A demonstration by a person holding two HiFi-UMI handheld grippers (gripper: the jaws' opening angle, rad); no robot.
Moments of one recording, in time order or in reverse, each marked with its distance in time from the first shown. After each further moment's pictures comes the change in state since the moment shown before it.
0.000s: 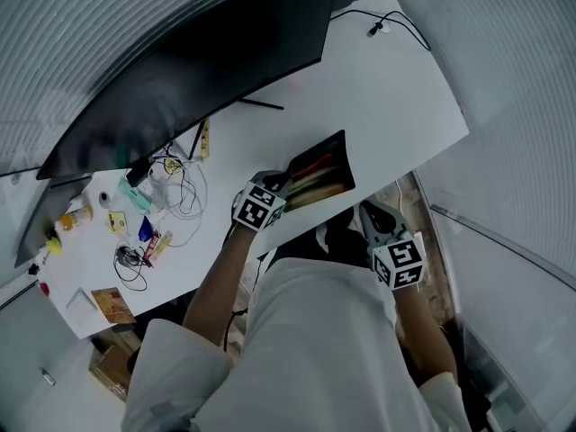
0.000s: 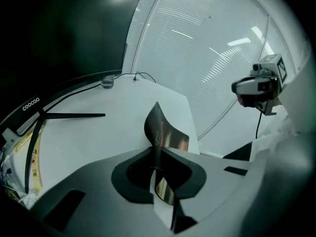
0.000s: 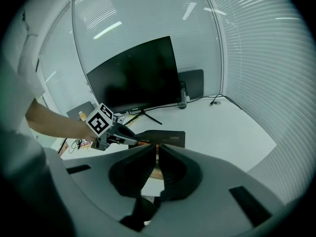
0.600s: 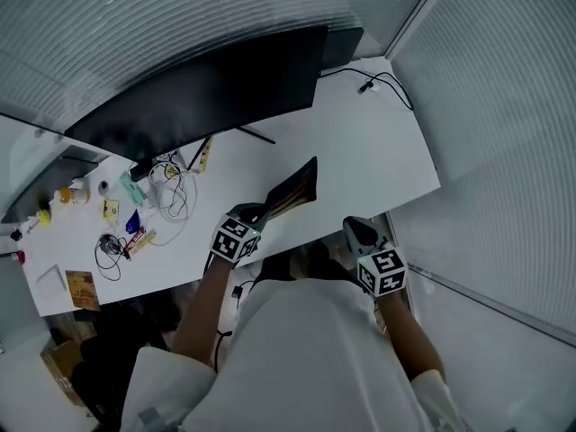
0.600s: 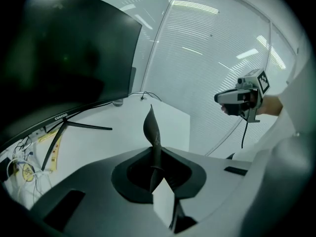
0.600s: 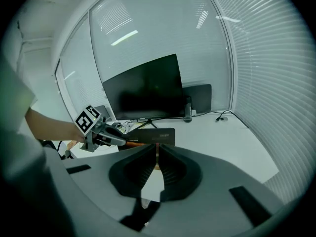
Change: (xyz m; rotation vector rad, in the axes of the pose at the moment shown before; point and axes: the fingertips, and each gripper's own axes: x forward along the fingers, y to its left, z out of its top) left arm -0.065 -0.047 0.033 -0.113 -0.175 0.121; right arm -0.033 -0.033 0.039 -0.117 -0.087 0.130
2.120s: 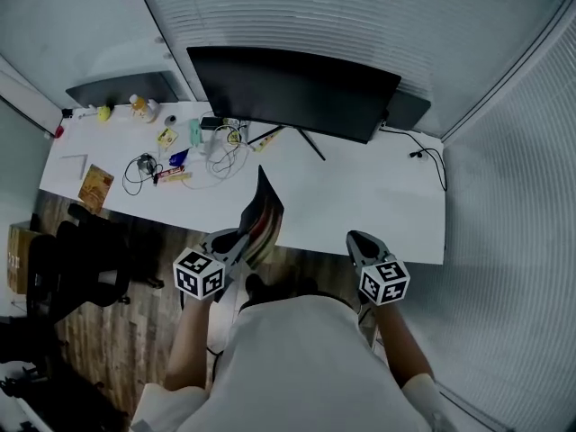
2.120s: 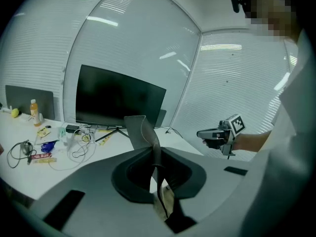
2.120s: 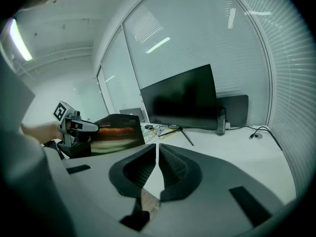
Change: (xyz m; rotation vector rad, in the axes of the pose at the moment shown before) left arm -0.198 -0.123 -0.021 -0.347 -0.458 0.435; right arm -0.030 0.028 0.022 -0.199 -0.064 0.393
